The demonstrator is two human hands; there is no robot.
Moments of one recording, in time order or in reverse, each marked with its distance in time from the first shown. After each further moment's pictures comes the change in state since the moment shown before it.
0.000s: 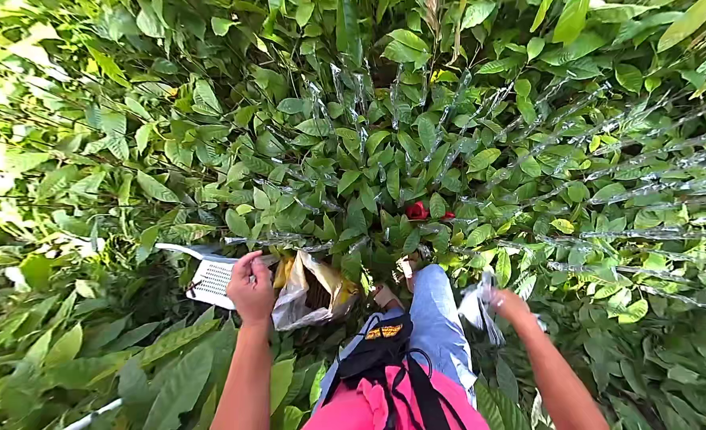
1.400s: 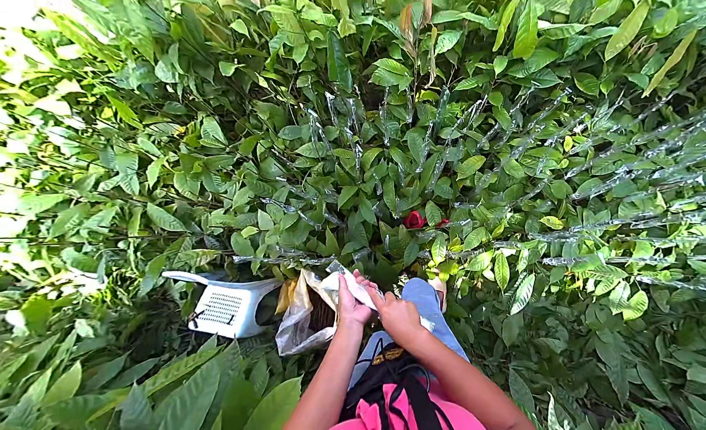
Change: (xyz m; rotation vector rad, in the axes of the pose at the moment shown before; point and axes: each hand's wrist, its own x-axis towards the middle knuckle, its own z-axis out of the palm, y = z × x) left_hand -0.068 0.105 0.099 -1.412 -0.029 -1.390; right_hand -0.087 -0.238 0.048 -0.031 0.160 -0.545
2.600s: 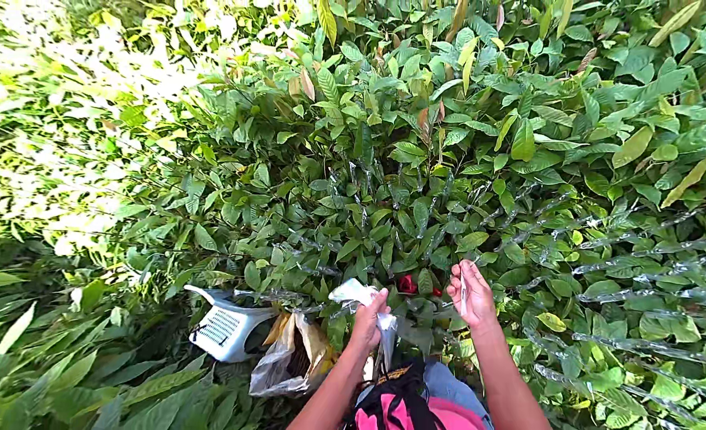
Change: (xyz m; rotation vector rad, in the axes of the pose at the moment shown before) left_hand -0.025 -0.069 0.187 0.321 -0.132 0.360; right_hand -0.015 0.182 -0.266 2.063 0.381 -0.379
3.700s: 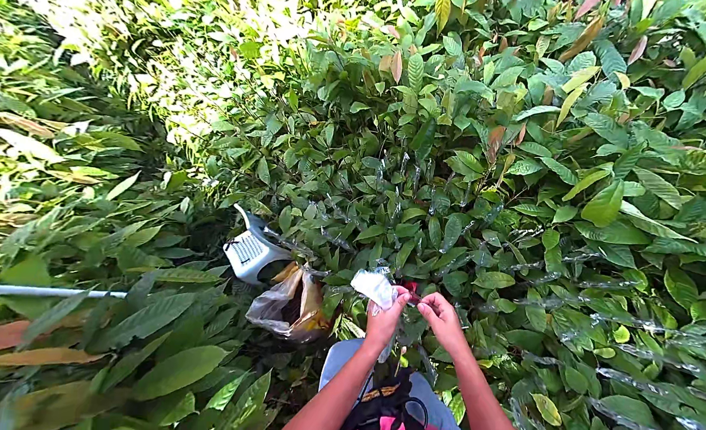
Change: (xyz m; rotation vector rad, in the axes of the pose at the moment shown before) left_hand -0.002 -0.020 0.060 0.325 0.132 0.460; right_hand 0.065 0.024 -0.029 -1.154 -0.558 0.104
